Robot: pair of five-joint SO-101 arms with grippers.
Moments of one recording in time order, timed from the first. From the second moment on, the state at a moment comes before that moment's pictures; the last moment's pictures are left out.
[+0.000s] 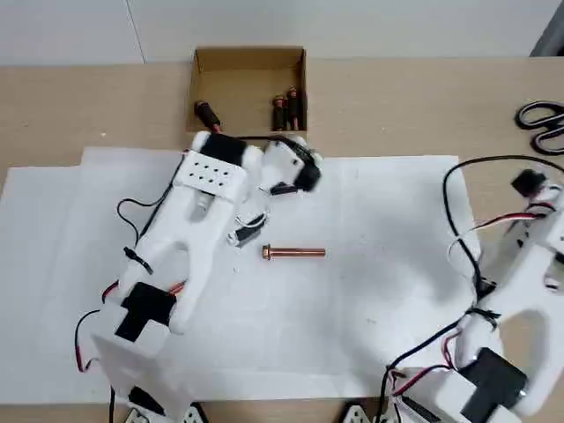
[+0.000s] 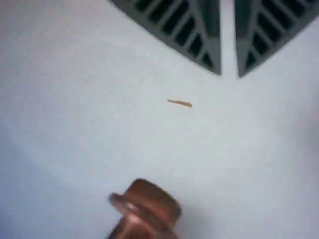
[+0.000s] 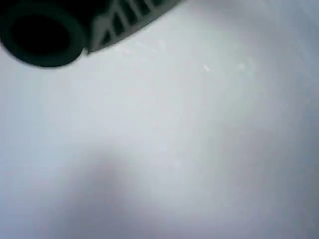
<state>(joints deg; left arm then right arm) 18.0 16.7 -7.5 99.3 -29.1 35.9 -8.1 12.0 96.8 11.2</state>
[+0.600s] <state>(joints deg) 28.9 17.1 -13.4 98.9 -43.2 36.2 -18.1 12.0 96.8 11.2</state>
